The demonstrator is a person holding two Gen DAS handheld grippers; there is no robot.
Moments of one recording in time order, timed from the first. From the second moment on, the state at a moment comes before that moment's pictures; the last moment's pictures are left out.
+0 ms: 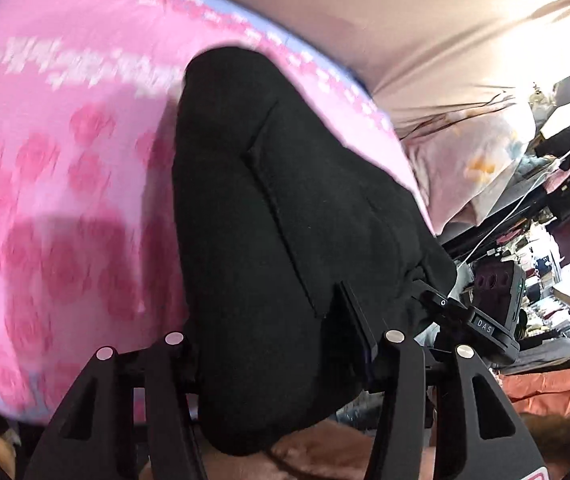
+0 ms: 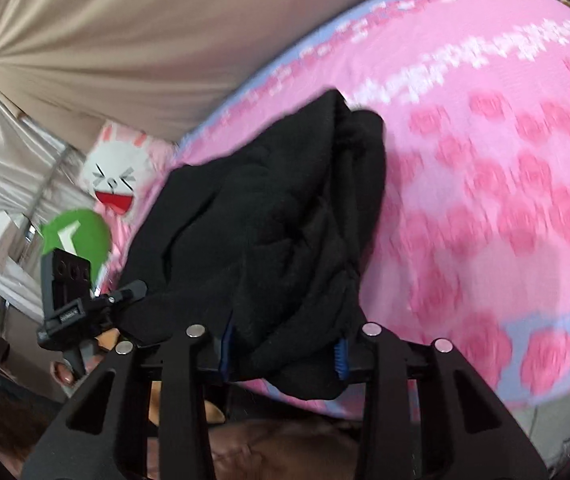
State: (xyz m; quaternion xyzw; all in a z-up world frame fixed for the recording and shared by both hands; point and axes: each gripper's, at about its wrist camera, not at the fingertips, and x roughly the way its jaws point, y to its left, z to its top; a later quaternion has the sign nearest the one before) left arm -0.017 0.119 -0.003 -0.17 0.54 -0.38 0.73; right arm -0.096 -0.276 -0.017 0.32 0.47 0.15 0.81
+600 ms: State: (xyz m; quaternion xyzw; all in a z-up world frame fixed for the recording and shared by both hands) left arm -0.026 0.116 0.066 -0.16 0.45 -0.41 0.78; right arm -0.109 -0.265 0.065 0.26 0.36 0.17 0.88
